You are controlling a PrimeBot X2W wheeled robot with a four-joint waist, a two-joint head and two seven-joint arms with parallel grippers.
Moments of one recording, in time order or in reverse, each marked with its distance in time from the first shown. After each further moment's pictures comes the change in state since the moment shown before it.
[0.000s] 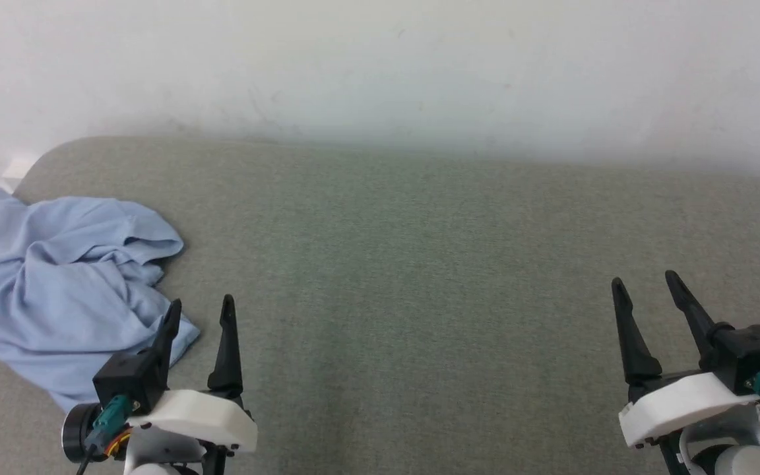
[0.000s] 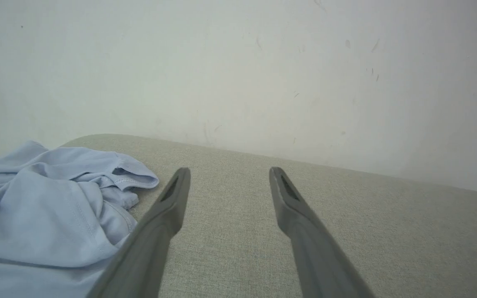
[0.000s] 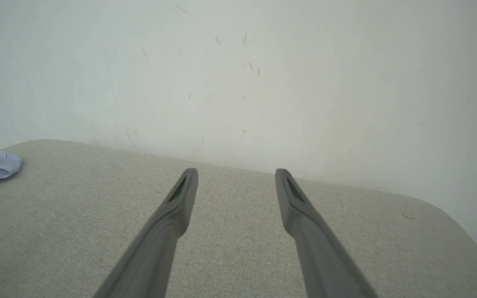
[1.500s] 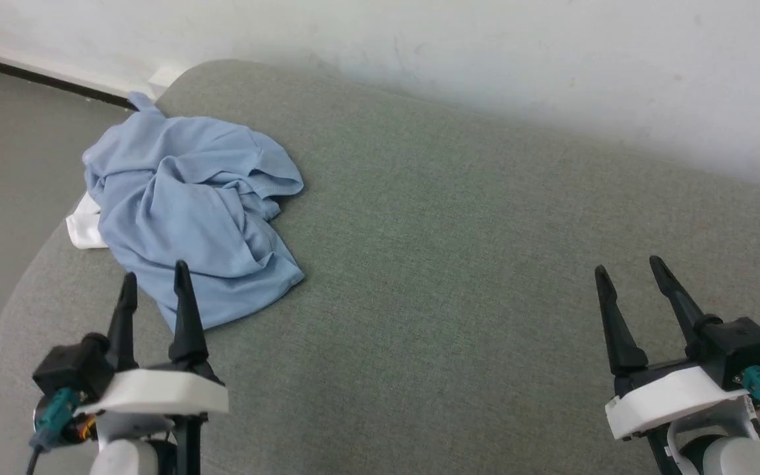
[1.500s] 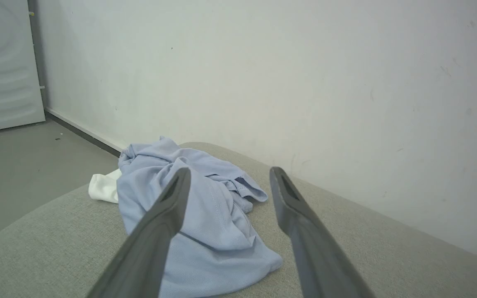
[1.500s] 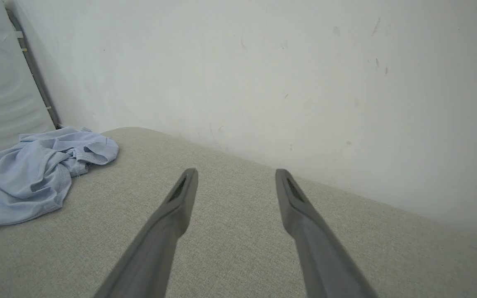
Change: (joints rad) left arm -0.050 0.000 0.056 0.016 -0.132 0.021 -0.096; right arm -0.014 0.000 0.042 -0.028 -0.002 0.000 -0.012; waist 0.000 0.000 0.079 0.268
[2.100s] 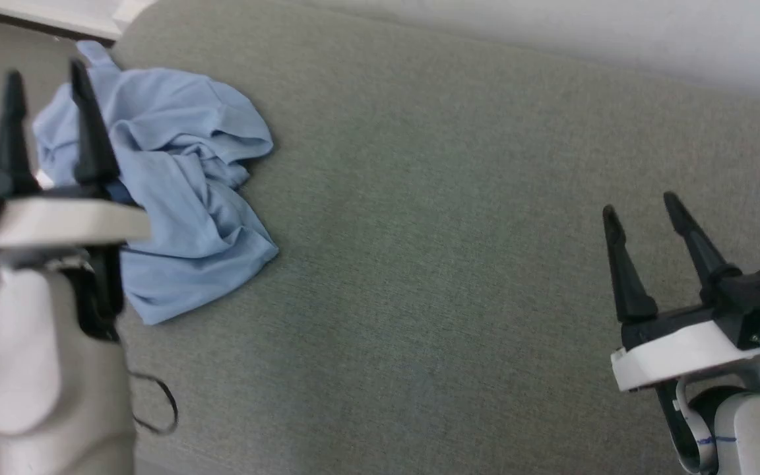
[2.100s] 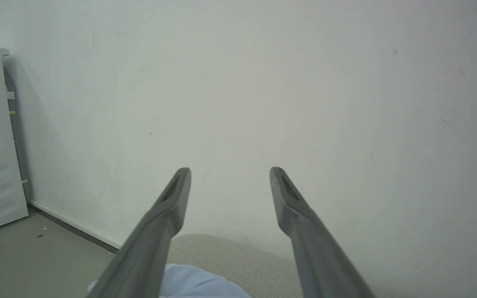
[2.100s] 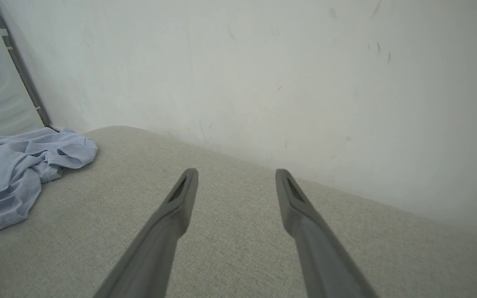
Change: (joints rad) left arm -0.433 0.060 0.124 0.105 0.059 -0.084 -0.036; right arm -0.091 0.002 0.009 -0.092 -0.045 0.000 0.047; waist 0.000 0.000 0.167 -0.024
